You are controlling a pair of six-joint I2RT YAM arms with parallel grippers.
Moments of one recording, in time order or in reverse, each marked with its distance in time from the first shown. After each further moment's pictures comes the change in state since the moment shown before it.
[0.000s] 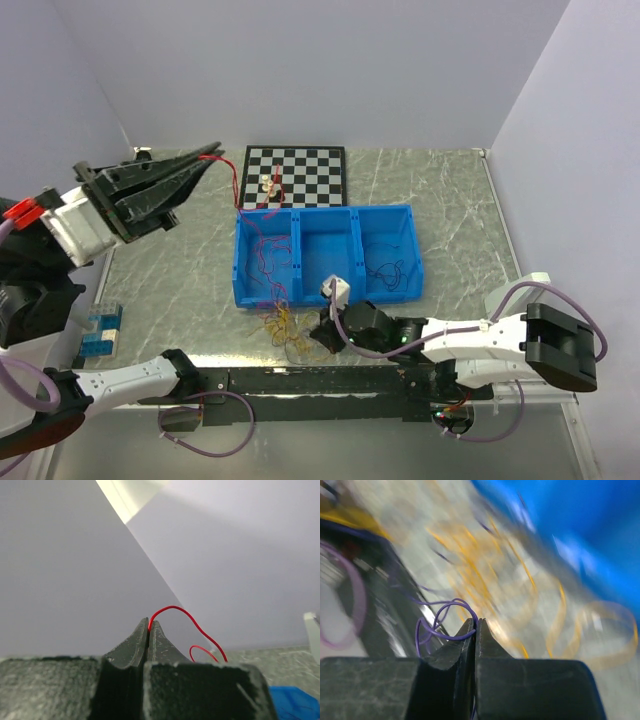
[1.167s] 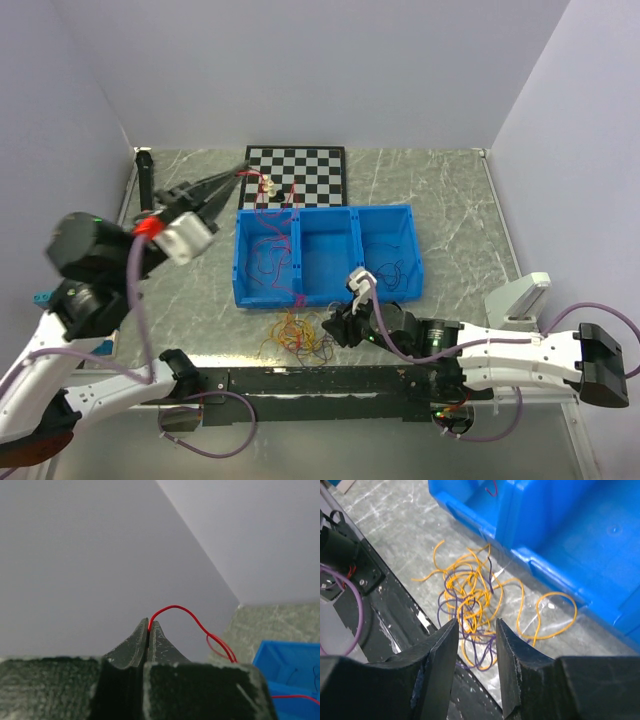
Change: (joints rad) left arm 0.000 -0.148 -0.466 0.240 -0.178 0.175; right arm 0.034 -0.317 -0.013 -0.271 0.176 0.008
